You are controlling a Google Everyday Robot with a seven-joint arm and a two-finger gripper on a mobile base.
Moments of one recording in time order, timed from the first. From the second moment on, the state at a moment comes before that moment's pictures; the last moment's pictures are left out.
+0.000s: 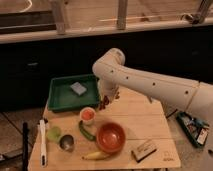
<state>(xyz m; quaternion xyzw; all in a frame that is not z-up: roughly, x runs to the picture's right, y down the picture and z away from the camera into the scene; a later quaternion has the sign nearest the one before) 0.007 0.051 0.721 -0.23 -0.14 -0.46 0.85</state>
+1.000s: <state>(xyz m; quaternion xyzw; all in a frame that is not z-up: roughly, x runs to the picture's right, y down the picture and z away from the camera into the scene) -0.065 0.068 0.703 -0.23 -0.17 -0.52 0.81</state>
